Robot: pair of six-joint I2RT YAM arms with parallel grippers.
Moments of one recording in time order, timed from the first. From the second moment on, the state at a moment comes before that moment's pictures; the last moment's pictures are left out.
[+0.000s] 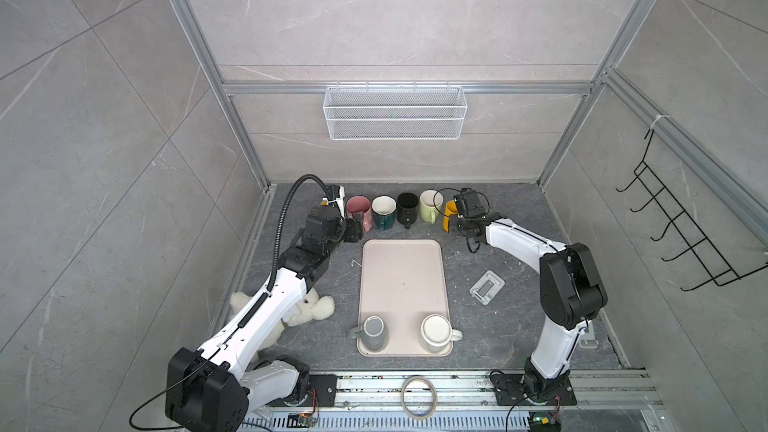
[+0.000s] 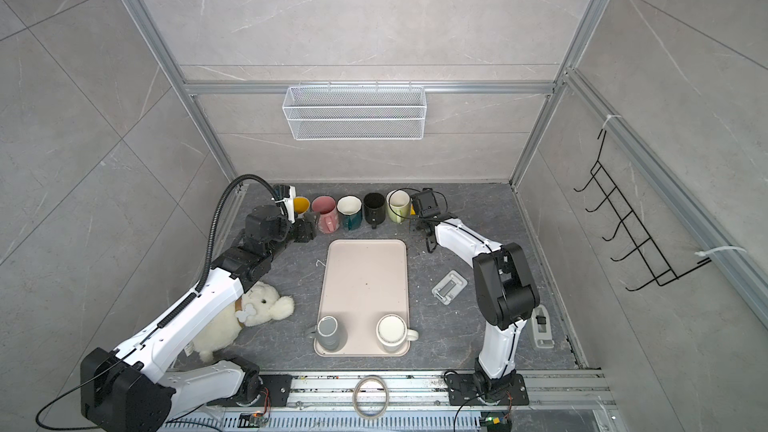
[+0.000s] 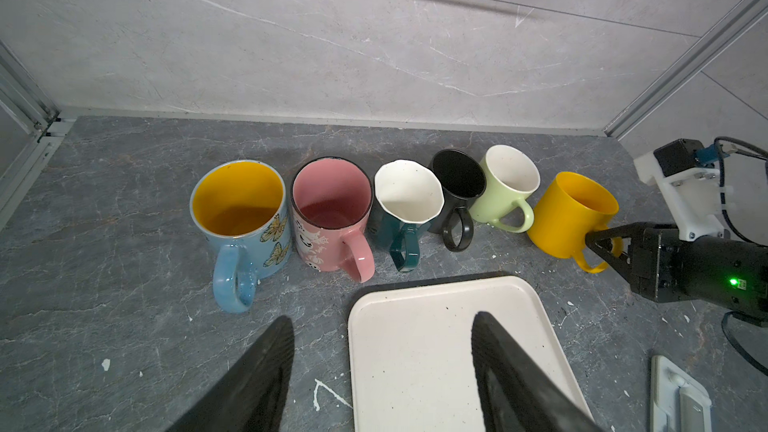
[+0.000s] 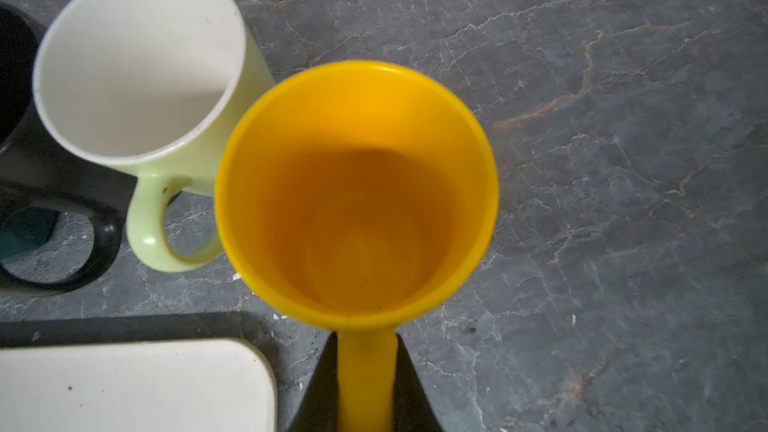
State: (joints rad) left arm -0.43 1.18 0.98 -0.20 -0.12 -0.28; right arm 0.37 1.86 1.33 -0.36 0.25 0.32
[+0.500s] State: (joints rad) left arm -0.42 1.15 0.96 -0.21 -0.12 -0.28; right arm 0.37 1.91 1.33 -0.31 0.29 0.31
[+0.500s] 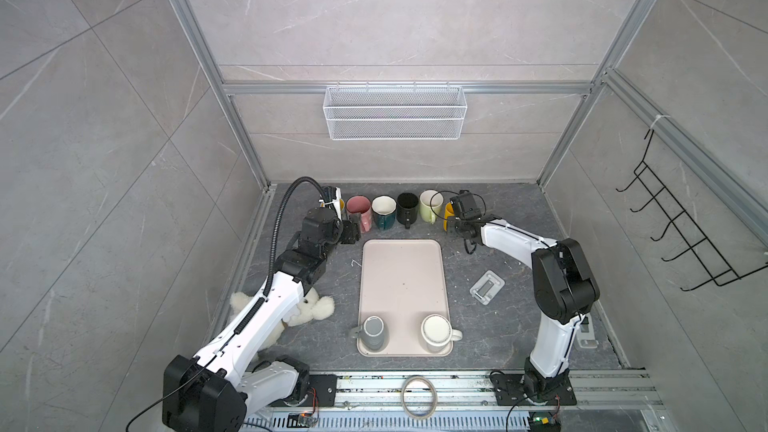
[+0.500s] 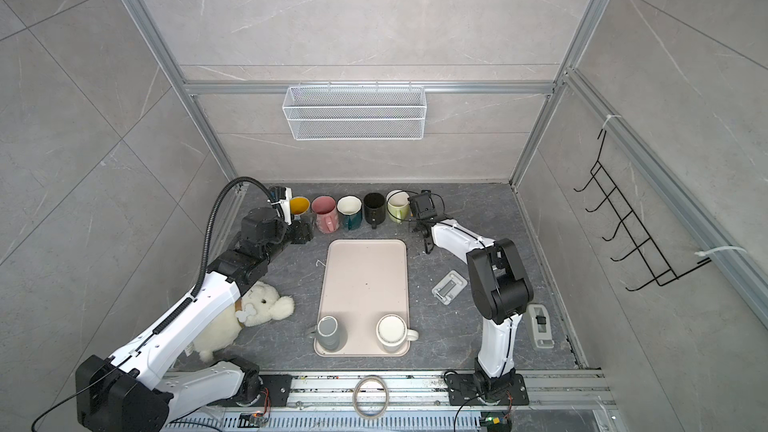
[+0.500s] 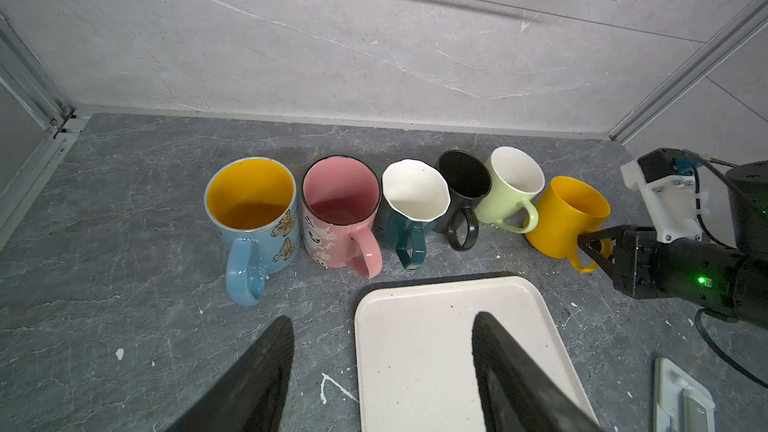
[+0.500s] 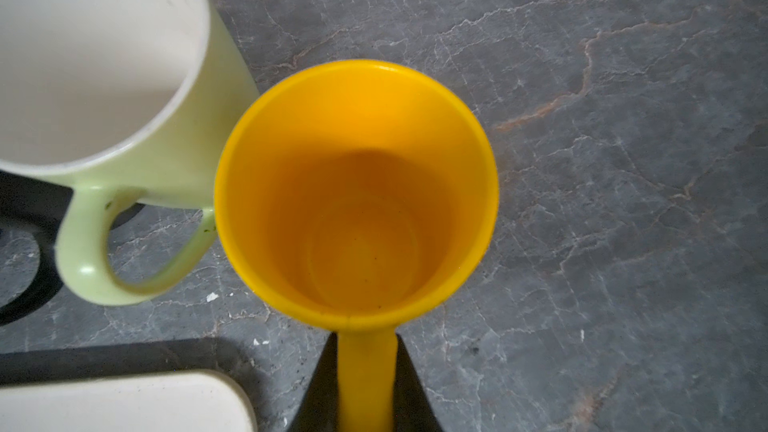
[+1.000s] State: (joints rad) left arm -0.42 1.14 0.95 -0.22 -0.12 -0.29; right arm 0.39 1.92 1.33 -0.30 0.32 0.32
